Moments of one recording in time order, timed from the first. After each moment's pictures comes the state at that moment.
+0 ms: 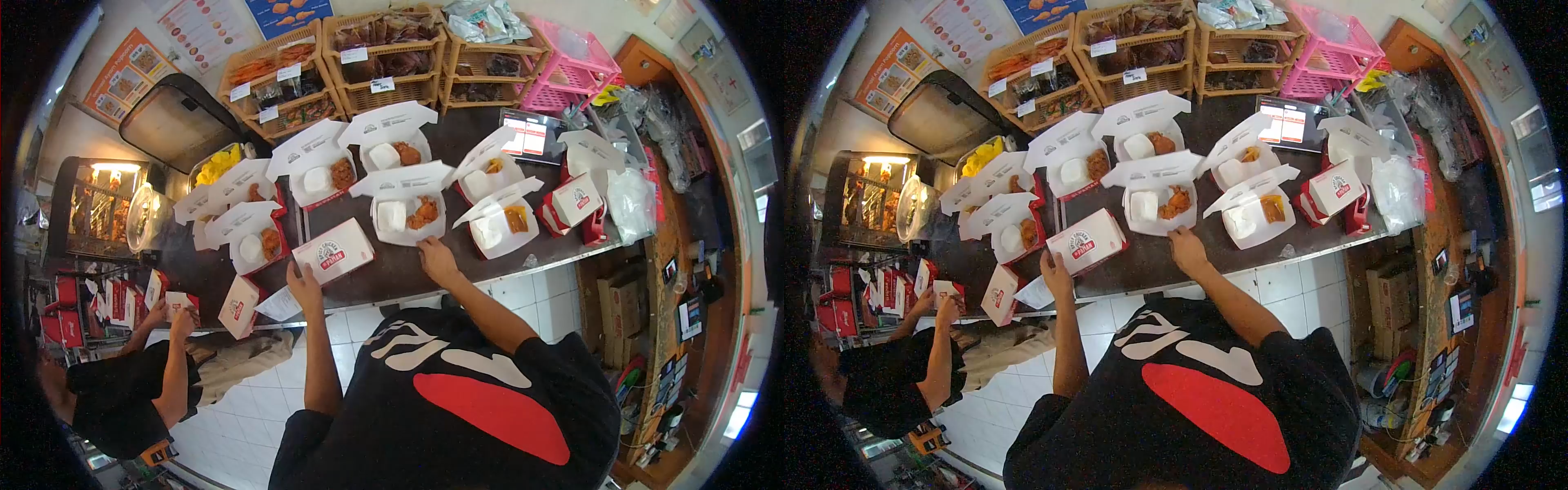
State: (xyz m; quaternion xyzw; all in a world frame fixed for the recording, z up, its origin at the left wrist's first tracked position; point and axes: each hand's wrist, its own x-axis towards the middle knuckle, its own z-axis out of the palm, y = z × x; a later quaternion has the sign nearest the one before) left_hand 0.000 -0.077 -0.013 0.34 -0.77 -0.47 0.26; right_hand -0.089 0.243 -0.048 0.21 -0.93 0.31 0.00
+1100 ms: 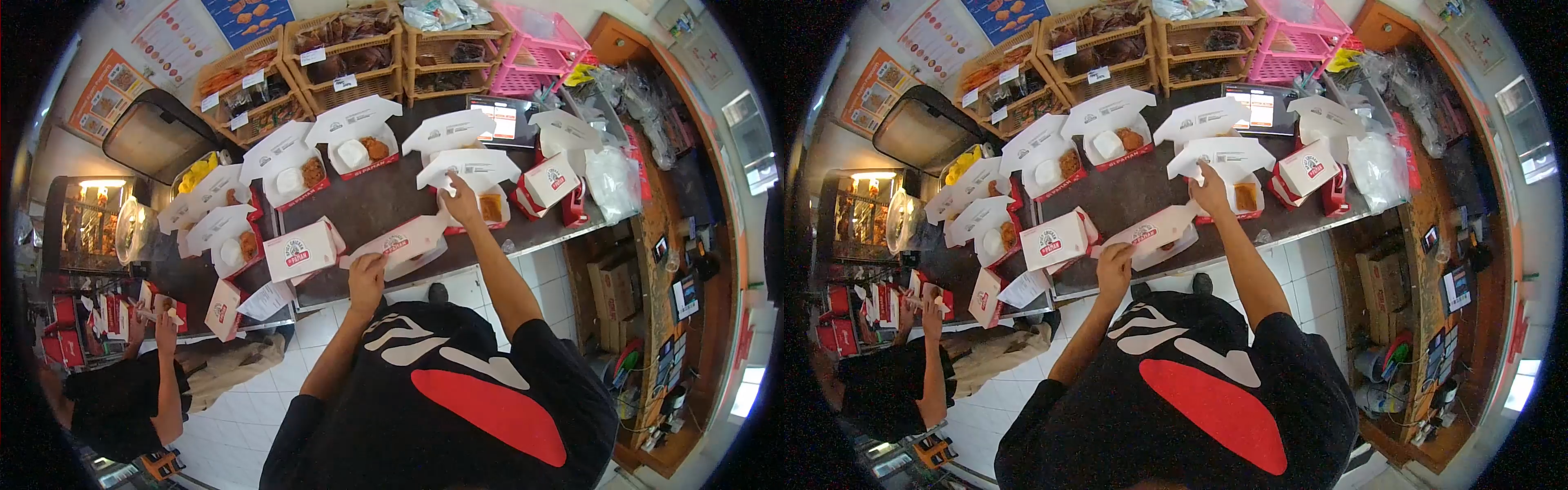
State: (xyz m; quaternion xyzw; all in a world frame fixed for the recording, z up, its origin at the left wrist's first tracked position) left_hand -0.004 0.102 0.019 -0.09 -0.91 -0.37 0.17; right_hand -0.189 0.361 -0.031 0.06 -0.88 0.45 0.13
